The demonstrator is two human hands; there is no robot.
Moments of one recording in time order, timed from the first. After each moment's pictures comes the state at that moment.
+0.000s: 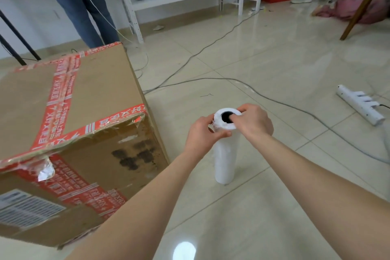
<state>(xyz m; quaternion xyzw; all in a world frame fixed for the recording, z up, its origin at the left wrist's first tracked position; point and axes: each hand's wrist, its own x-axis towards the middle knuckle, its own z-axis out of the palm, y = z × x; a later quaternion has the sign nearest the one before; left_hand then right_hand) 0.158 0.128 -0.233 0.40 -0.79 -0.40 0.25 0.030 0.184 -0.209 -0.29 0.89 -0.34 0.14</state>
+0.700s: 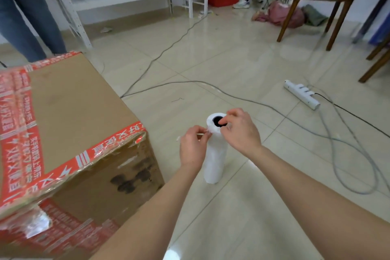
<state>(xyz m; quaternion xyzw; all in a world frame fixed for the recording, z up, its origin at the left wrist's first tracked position) 0.177 0.111 -0.245 0.38 -0.74 -0.47 0.29 0.073 0.198 -0.200 -0.37 0.89 -0.27 0.04</state>
